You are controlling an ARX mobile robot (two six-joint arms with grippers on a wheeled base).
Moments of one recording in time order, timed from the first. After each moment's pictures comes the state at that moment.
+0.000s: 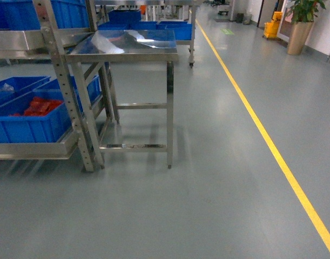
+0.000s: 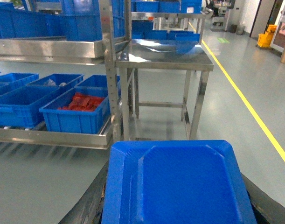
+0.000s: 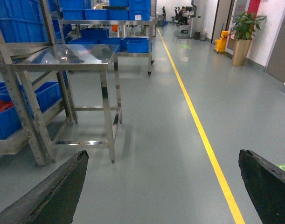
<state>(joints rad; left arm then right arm) -0.31 0.29 0.17 0.07 -0.43 -0.04 0.00 0.00 0.01 0.00 0.00 0.00</state>
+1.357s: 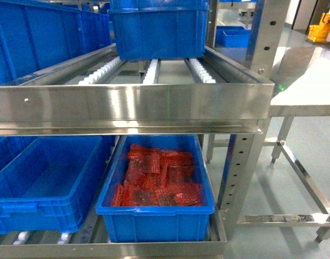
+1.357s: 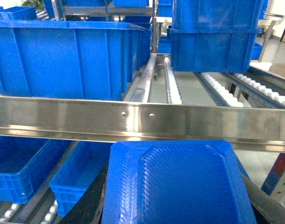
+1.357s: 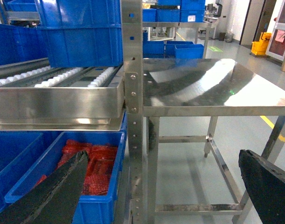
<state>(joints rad) -0.31 0.29 0.17 0.08 -0.43 -0.04 0.00 0.00 0.01 -0.01 0.00 0.00</state>
